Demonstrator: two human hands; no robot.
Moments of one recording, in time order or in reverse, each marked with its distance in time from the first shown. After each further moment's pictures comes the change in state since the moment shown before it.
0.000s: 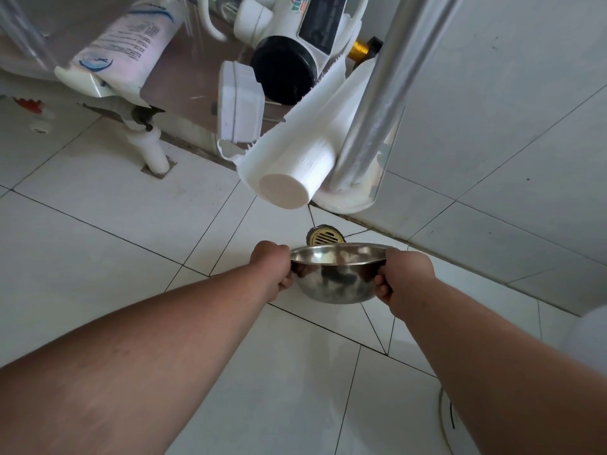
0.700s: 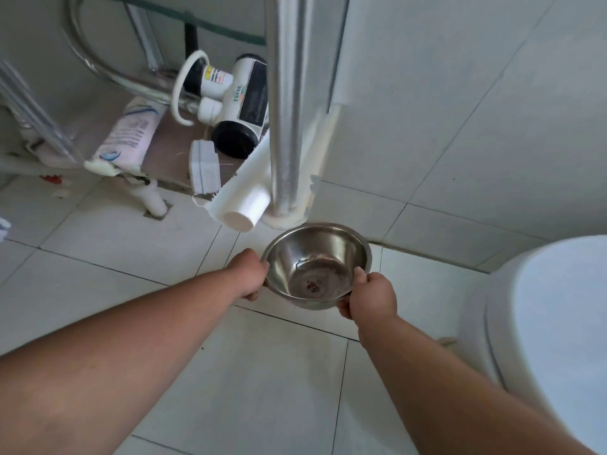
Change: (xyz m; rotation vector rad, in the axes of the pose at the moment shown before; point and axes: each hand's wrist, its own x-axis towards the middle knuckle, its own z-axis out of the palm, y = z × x) left_hand -0.064 0.035 -0.037 0.639 -0.082 0.270; right_hand -0.057 0.047 -0.039 -0.105 -0.082 -0.273
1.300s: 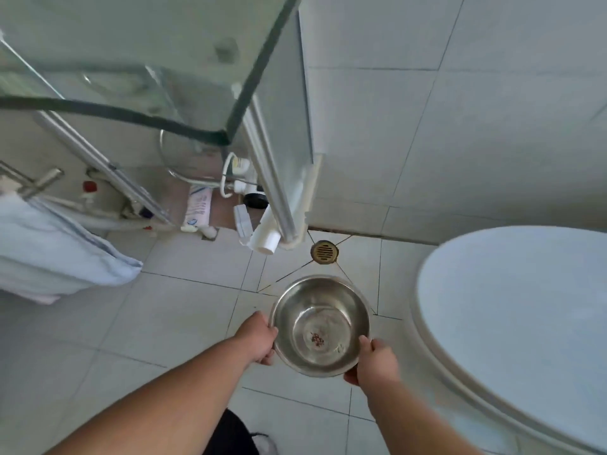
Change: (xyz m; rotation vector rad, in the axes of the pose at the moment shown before) left_hand -0.237 -0.004 -0.037 0.123 -0.088 -0.232; right_hand -0.197 0.034 -0.102 0.073 -0.186 0.292
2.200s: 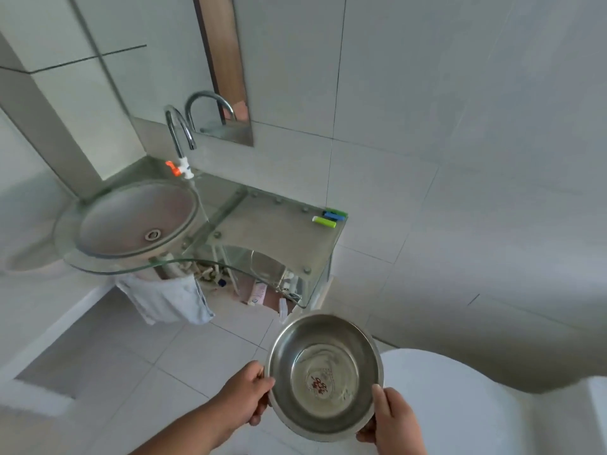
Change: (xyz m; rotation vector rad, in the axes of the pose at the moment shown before) left_hand -0.502 0.107 -0.148 -0.392 -0.001 0.219; right_hand -0.436 -0.199 -0.188 -0.194 -0.047 -0.472
